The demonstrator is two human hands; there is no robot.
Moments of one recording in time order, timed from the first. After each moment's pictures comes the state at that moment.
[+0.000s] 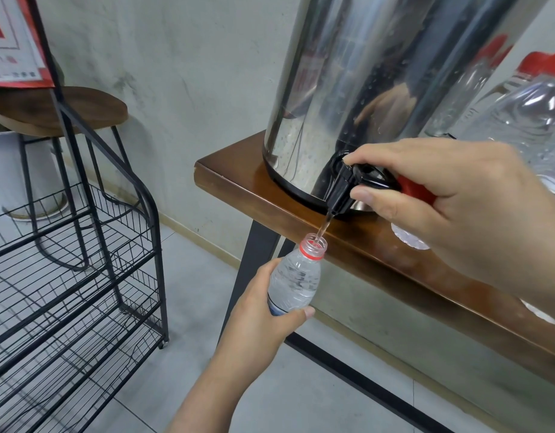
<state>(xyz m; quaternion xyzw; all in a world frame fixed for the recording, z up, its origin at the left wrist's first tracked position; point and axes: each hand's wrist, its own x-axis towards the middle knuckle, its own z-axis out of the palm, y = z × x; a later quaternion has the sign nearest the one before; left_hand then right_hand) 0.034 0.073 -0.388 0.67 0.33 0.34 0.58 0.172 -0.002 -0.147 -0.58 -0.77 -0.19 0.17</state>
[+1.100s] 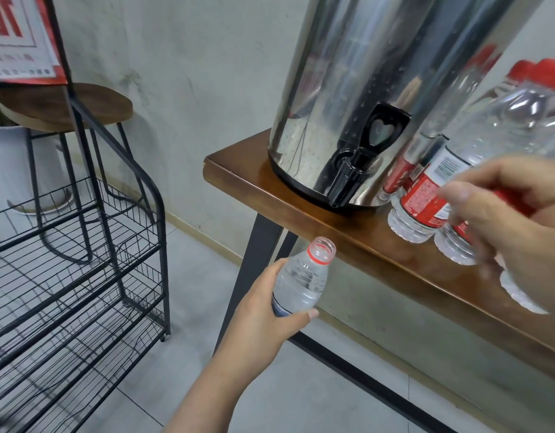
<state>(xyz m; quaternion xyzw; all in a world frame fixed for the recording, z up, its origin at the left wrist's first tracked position) 0.020 0.054 -0.376 0.66 0.30 0.34 0.60 0.170 -0.061 -0.141 -0.71 -0.60 -0.02 0.37</state>
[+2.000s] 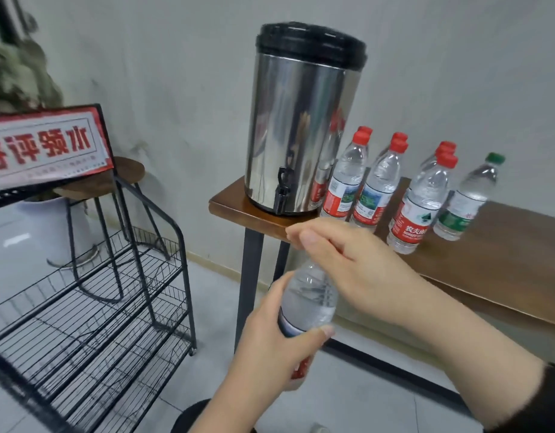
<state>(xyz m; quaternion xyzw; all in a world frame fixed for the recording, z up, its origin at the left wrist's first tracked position) -0.085 -0.132 -0.217 0.70 0.27 0.33 0.58 0.051 -0.183 -0.094 -0.70 -0.64 0.12 0.30</state>
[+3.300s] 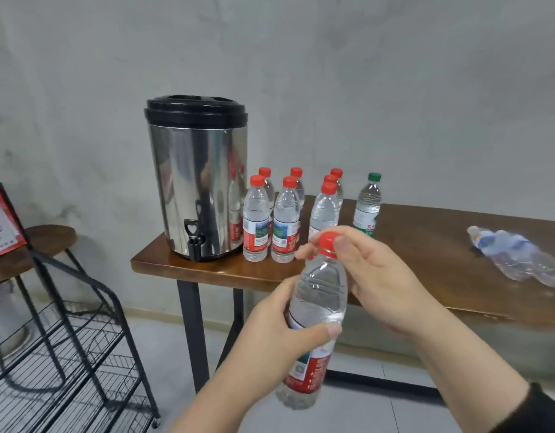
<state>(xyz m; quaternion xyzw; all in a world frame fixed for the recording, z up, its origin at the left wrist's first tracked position) 0.010 -0.188 -0.121 0.78 0.18 0.19 0.56 0.151 -0.293 -0.068 -0.61 -0.53 0.17 0.57</state>
